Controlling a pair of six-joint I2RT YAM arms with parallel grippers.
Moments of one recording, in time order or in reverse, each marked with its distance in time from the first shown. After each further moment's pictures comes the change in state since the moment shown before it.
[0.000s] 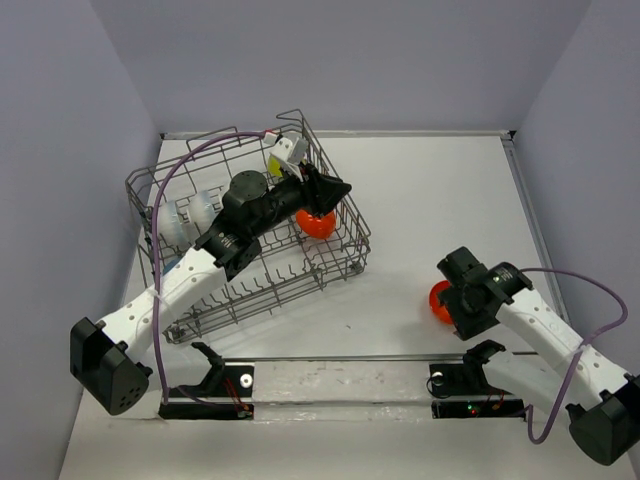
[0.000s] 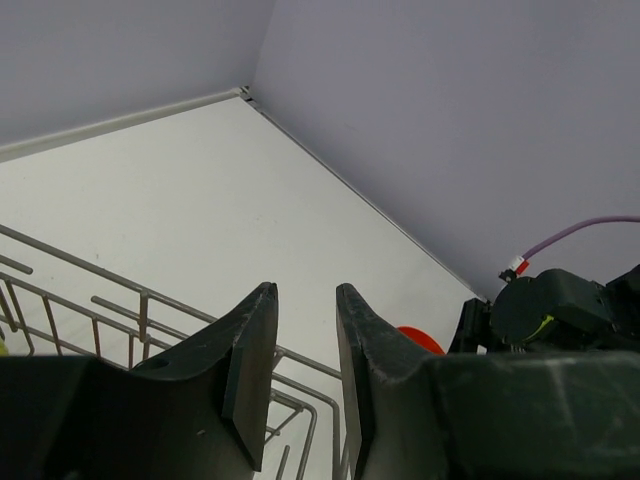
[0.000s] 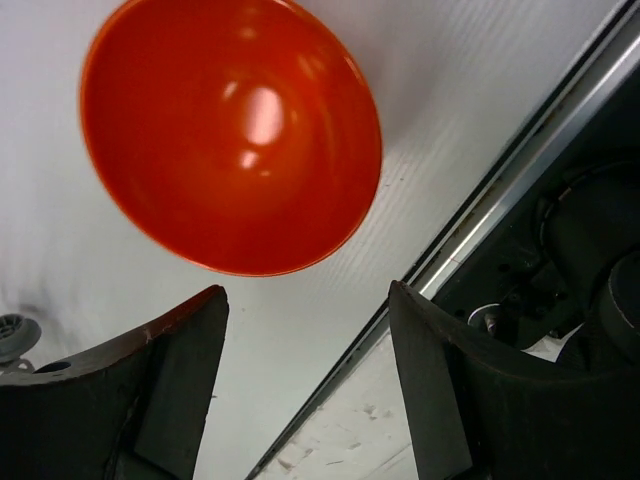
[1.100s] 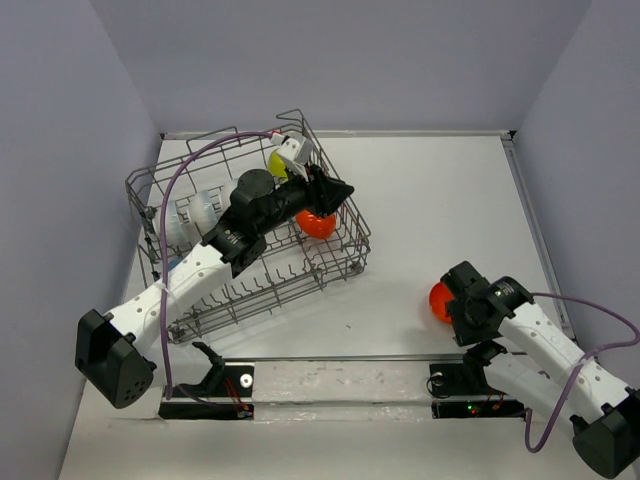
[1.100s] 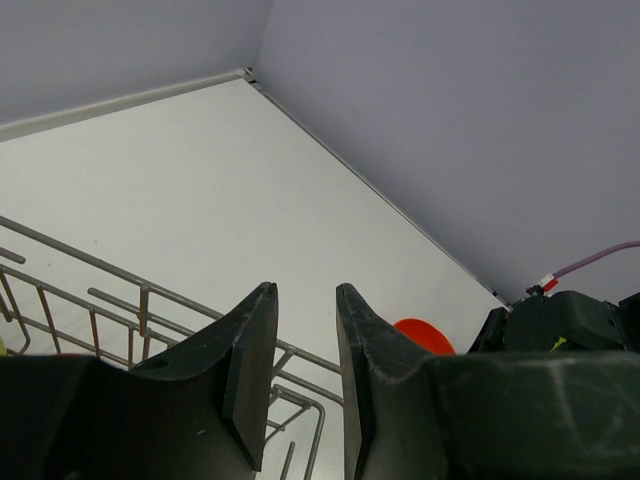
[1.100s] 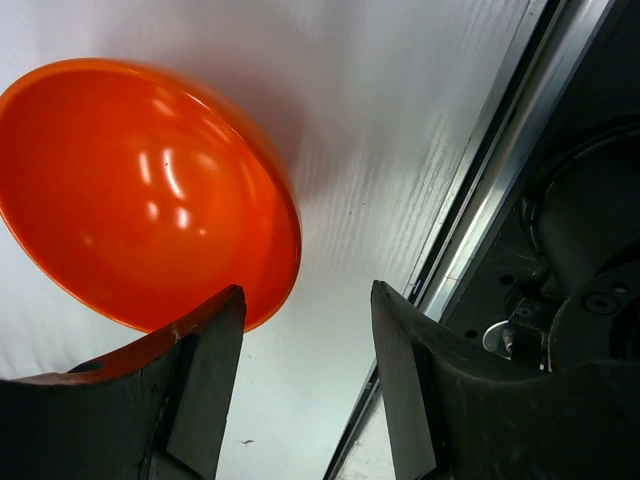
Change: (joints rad) left arm 0.000 0.040 0.000 0.007 0.004 0.000; right arm 0.000 -0.111 -0.161 -0.006 -0.002 0.267
